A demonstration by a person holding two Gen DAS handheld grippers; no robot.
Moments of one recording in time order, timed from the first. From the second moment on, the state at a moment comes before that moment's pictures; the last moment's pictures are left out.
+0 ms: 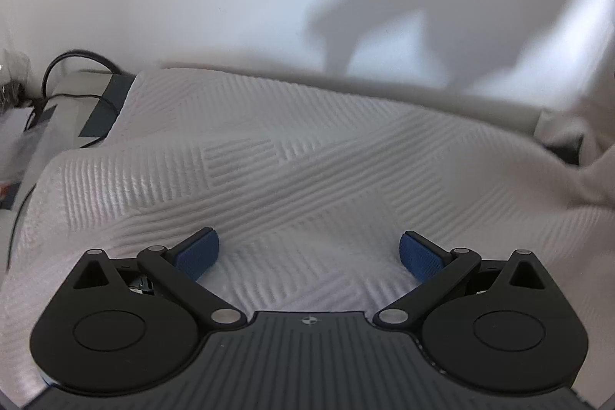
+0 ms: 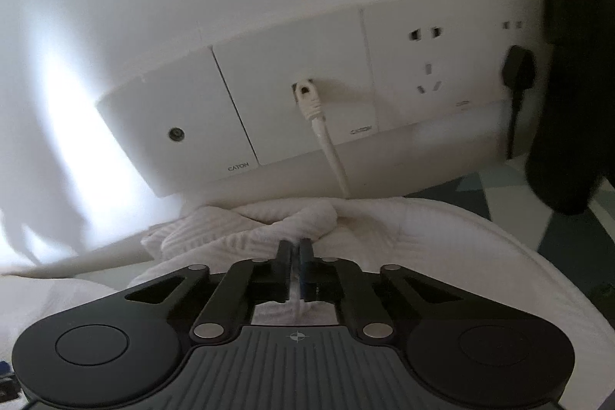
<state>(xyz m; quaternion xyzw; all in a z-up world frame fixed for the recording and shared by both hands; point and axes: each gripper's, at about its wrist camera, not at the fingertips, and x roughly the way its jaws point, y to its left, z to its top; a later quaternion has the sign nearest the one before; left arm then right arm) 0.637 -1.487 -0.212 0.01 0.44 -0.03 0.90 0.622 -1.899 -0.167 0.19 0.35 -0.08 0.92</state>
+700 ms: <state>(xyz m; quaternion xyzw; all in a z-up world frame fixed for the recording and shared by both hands) 0.601 -1.480 -0.206 0.02 0.46 -0.07 0.89 0.536 -1.877 -0.143 0.19 0.35 -0.08 0.91</state>
